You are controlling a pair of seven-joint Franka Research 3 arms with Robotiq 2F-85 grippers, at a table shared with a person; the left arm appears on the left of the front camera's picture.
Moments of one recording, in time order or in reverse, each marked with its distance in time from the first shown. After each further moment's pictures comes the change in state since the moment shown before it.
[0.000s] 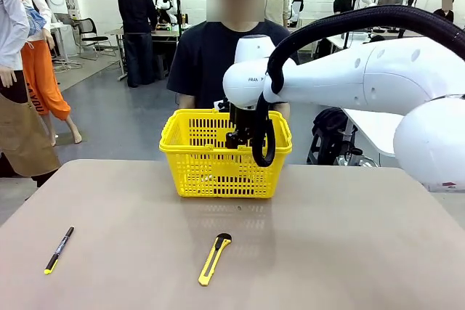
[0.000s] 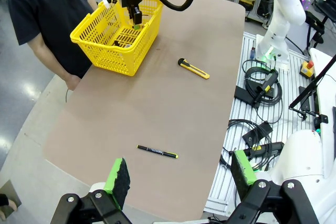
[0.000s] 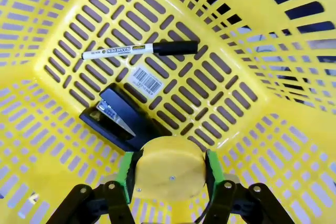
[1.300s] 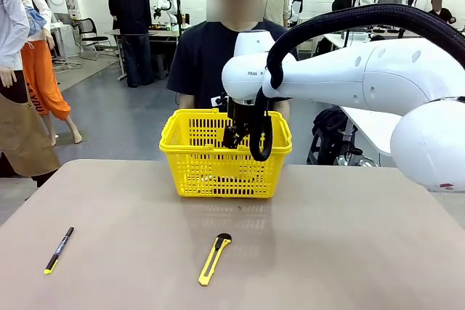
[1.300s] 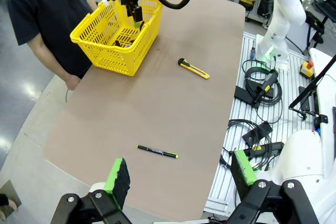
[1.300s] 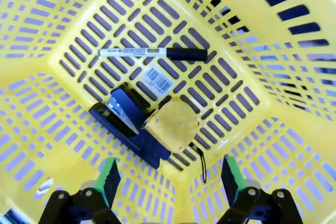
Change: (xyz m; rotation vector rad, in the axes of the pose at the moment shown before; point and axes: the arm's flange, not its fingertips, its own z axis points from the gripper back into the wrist) left arm 0.000 0.000 0.000 0.000 0.000 0.000; right arm 0.002 0.003 0.022 0.032 -0.006 0.046
